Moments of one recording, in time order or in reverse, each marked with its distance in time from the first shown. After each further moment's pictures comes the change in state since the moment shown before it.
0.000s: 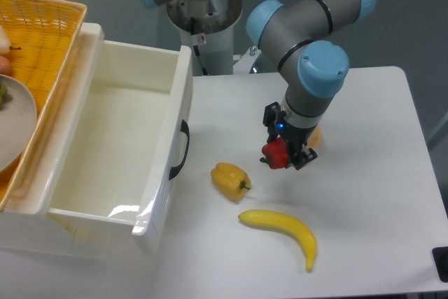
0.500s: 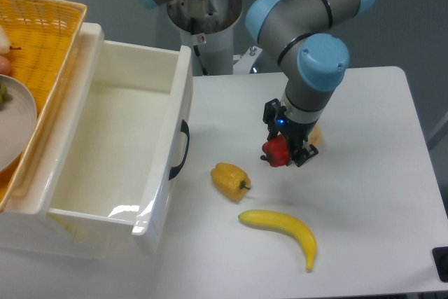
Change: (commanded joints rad) arm -0.005 0.029 0.011 -0.023 -0.020 -0.053
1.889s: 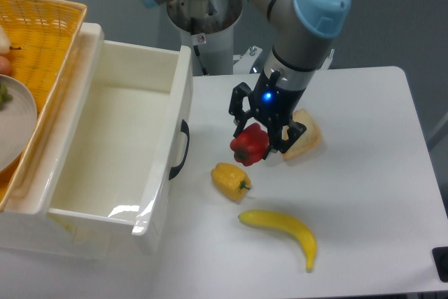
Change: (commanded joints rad) arm -0.021 0.103 0.089 -0.063 -0.339 -0.434
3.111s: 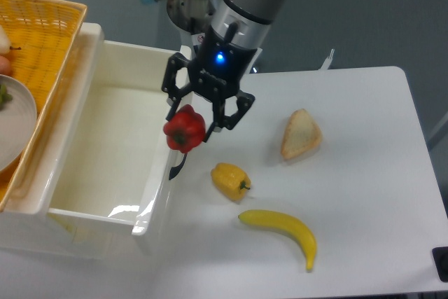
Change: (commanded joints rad) arm -0.118 0.091 0.032 -0.023 -0.140 -0.293
